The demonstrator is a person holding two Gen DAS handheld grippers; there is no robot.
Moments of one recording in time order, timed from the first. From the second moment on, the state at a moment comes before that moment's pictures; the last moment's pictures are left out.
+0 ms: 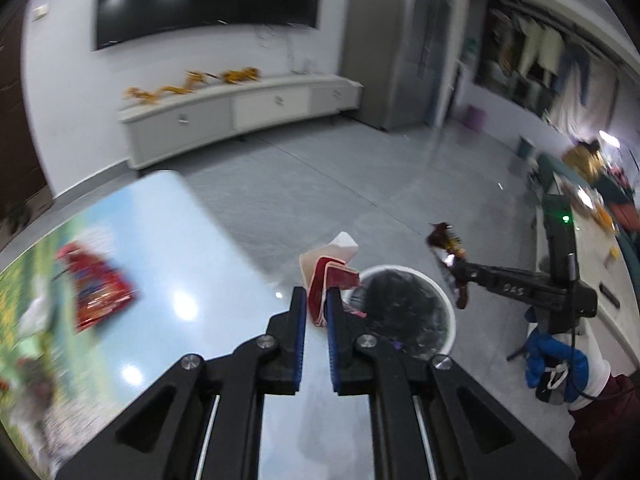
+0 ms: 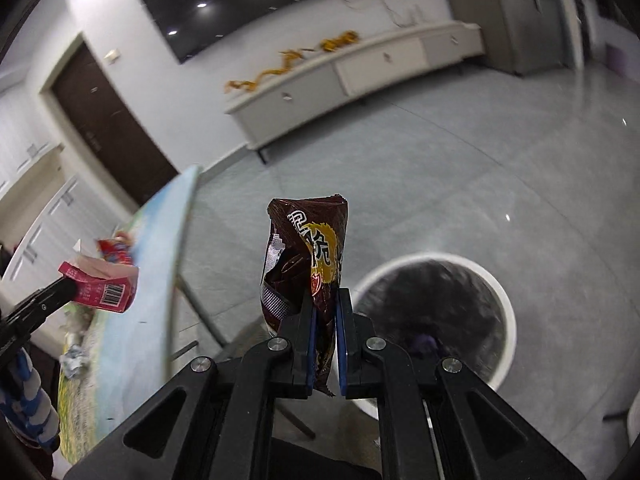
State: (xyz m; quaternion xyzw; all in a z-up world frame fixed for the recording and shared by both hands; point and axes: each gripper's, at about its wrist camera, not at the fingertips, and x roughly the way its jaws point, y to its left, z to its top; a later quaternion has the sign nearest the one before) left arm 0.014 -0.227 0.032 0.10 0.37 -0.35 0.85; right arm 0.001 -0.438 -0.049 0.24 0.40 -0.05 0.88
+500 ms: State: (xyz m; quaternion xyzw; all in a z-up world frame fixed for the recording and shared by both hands) left arm 0.038 -0.389 -0.029 0.15 0.44 -0.41 0.78; right arm 0.010 -0.504 -0.134 0.30 0.45 -0.10 0.84
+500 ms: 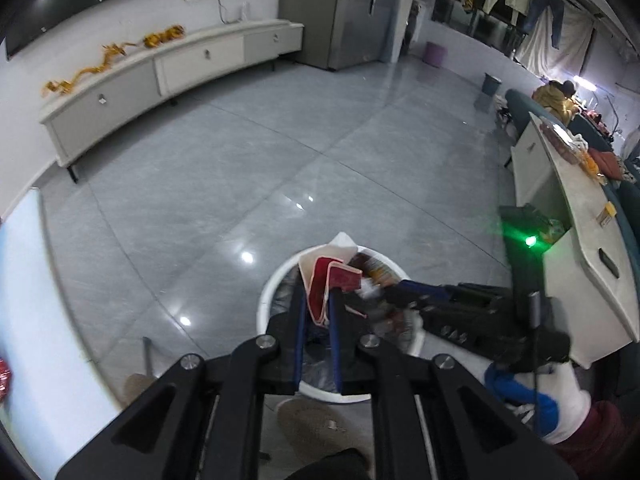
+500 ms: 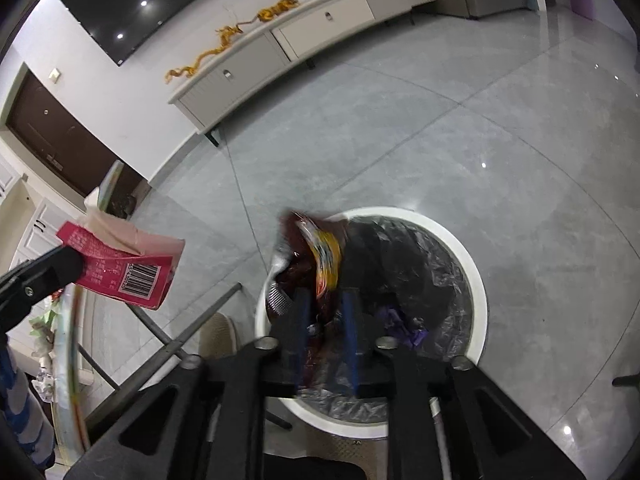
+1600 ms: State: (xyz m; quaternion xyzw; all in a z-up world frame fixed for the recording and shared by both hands) left arm 0.010 -0.284 0.032 0.10 0.38 -0.37 0.84; right arm -0.019 -0.467 -0.030 0.23 0.38 -0.11 0.89
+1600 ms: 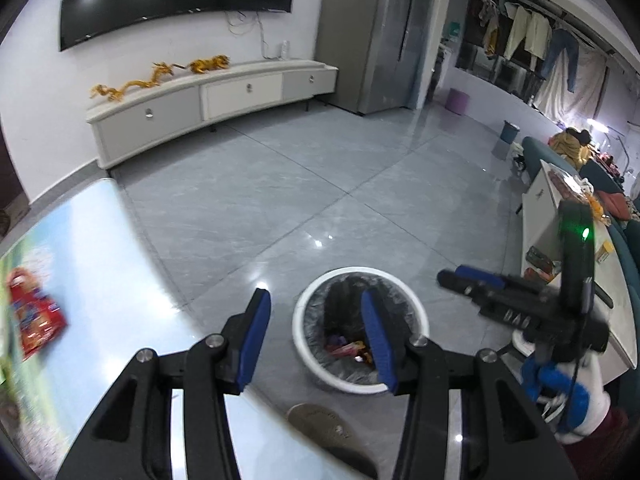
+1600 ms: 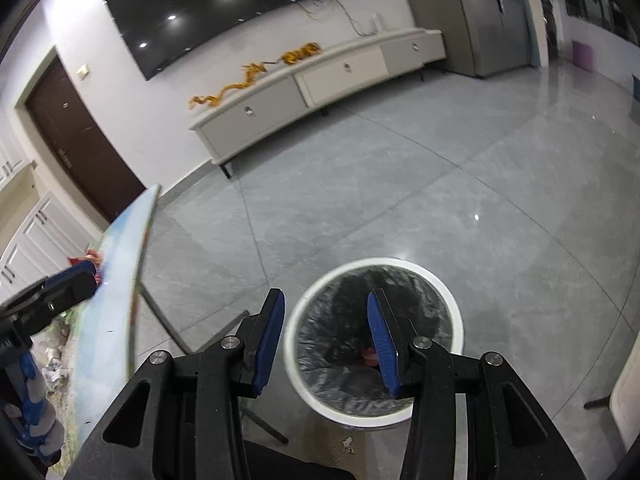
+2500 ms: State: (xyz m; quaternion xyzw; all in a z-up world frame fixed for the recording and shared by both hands) left arm -0.025 0.042 0.003 0.03 0.38 -0.15 0.91; right arm 0.041 -0.279 0.054 0.11 0.38 0.05 0.92
